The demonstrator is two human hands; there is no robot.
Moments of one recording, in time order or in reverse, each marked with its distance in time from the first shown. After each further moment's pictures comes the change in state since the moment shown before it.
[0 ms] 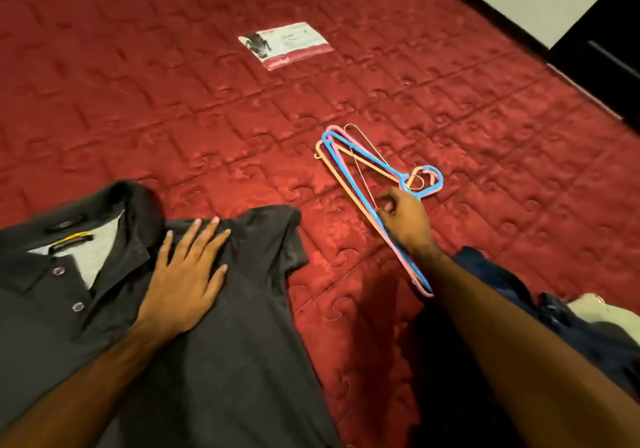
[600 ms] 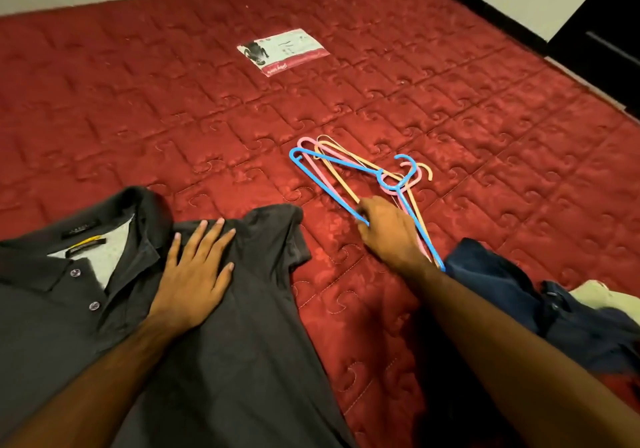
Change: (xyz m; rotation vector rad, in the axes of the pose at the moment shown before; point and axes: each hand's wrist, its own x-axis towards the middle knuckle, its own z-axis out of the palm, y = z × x) left_hand 0.004 0.001 0.008 -0.021 0.039 0.005; right_hand -0.041 -0.032 0.001 -0.280 -0.011 -0.247
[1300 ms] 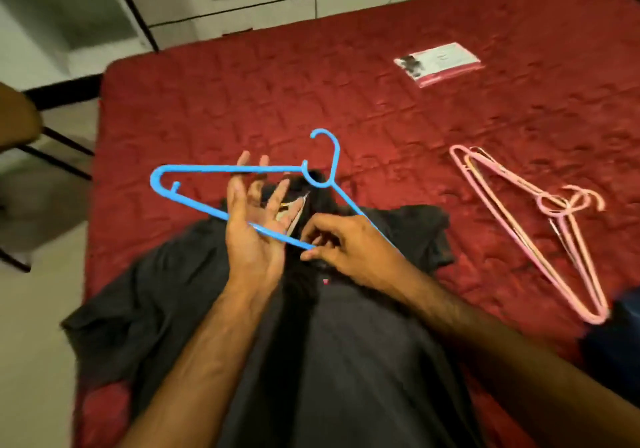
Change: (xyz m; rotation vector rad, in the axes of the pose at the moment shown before) left_hand -0.055 -0.035 -0.183 -2.050 0.685 -0.521; right_hand -0.048 -0.291 -0.035 0.780 -0.414 -0.590
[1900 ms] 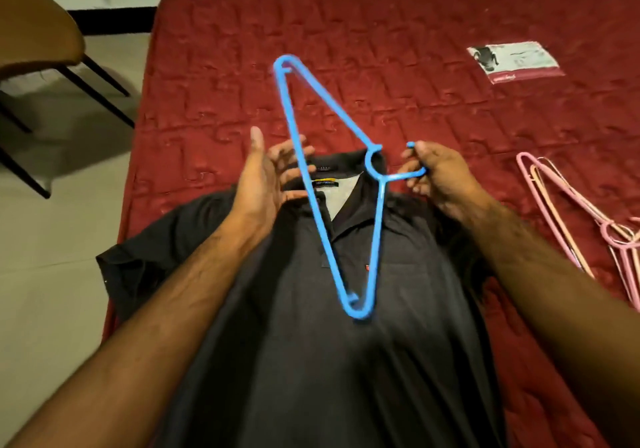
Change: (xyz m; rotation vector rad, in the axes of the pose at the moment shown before) left_hand 0.047 0.043 -0.095 0.354 0.008 -0.208; right_hand 0.090 0.055 -0.025 0.646 0.311 0.440
